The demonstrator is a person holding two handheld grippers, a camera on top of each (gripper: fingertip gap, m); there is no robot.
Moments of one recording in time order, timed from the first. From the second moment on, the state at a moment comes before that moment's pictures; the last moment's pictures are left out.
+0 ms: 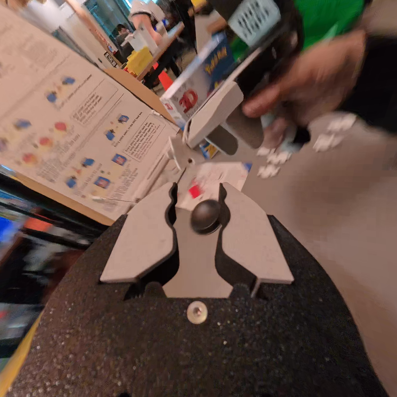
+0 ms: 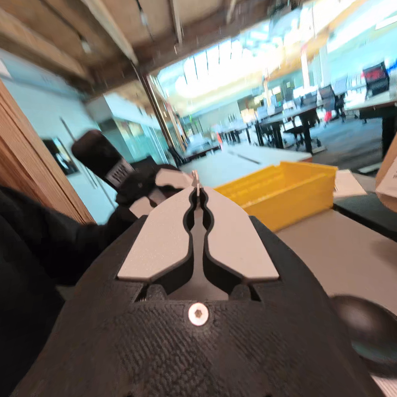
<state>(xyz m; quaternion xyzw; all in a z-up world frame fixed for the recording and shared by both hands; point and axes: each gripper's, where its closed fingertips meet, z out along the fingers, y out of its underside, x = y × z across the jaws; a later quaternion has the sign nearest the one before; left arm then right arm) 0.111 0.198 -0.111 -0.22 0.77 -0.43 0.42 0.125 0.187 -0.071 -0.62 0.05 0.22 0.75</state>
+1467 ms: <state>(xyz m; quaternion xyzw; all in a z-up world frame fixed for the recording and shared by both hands) 0.100 0.179 -0.152 -0.38 0.75 -0.49 0.22 0.150 0.132 -0.110 -0.74 0.06 0.00 0.67</state>
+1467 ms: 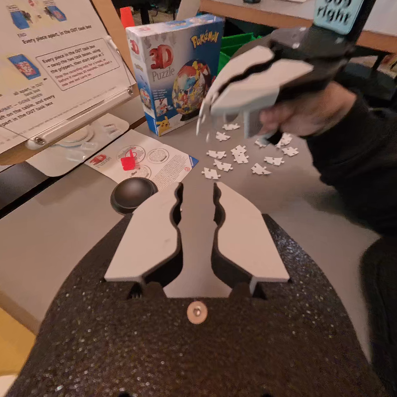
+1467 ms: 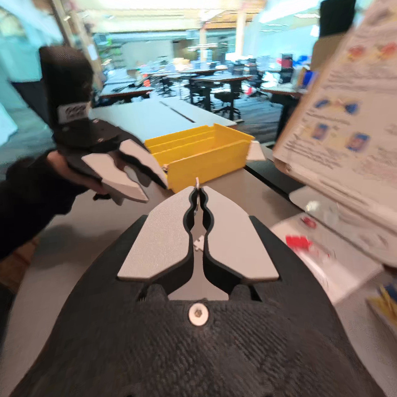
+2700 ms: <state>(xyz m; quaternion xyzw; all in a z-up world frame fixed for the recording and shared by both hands) 0.084 0.172 -0.203 -0.38 0.77 -0.48 0.18 0.172 -0.113 -0.303 -0.78 0.49 -0.07 0.38</state>
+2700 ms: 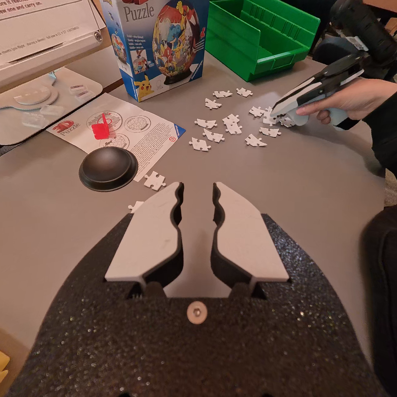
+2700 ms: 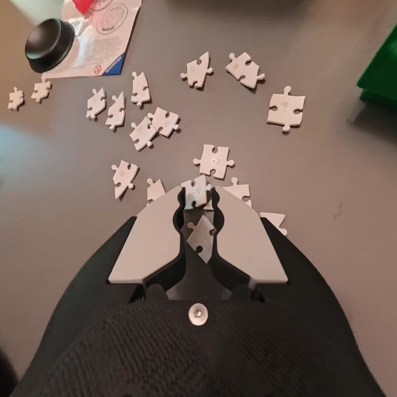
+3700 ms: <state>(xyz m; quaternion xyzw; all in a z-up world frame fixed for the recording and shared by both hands) 0.071 0.360 -0.156 -0.54 0.65 -0.40 0.35 0.216 0.008 -0.127 -0.76 0.23 -0.20 0.57</state>
